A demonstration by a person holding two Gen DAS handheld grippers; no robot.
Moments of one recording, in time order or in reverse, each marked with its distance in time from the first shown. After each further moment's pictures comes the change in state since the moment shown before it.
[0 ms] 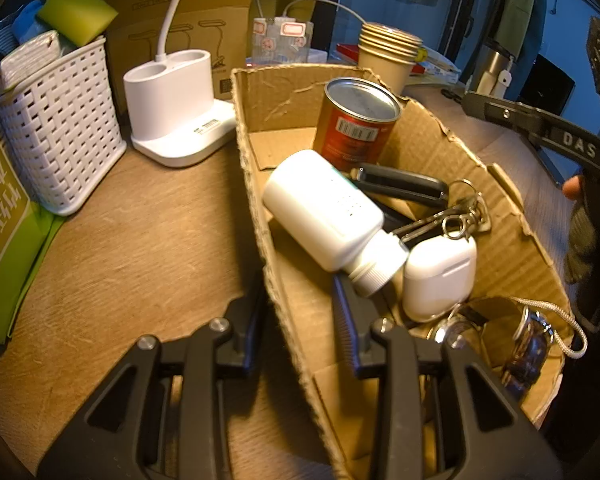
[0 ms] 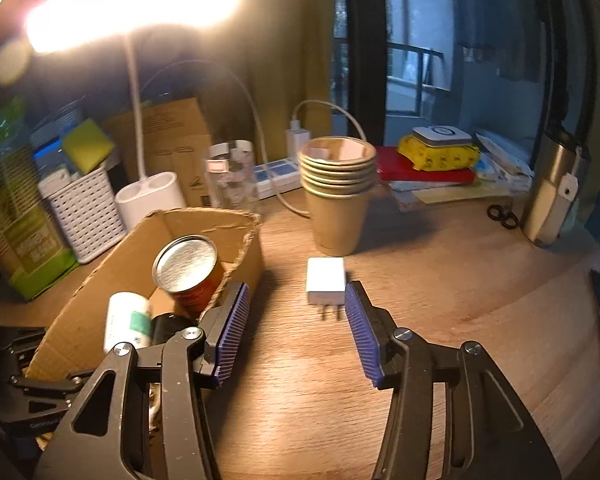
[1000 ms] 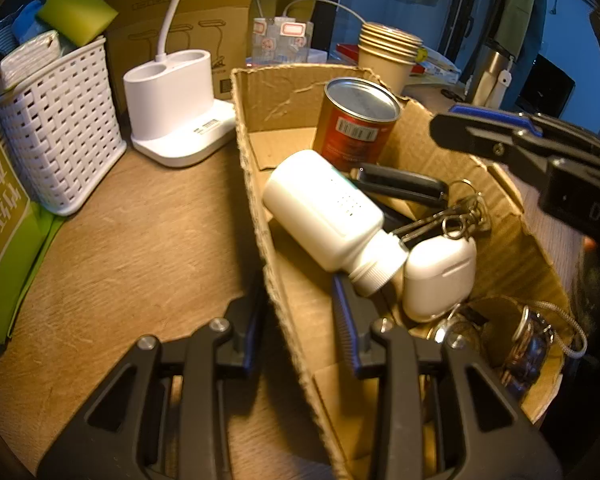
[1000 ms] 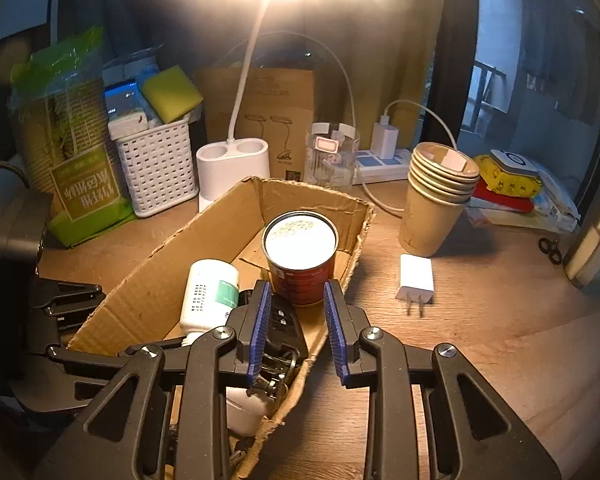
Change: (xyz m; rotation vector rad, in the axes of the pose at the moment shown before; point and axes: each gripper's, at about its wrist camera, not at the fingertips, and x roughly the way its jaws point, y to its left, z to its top) left arm 0.000 0.000 0.000 0.000 0.000 0.000; right arm -0.009 0.070 -0.007 -0.200 0.048 0.131
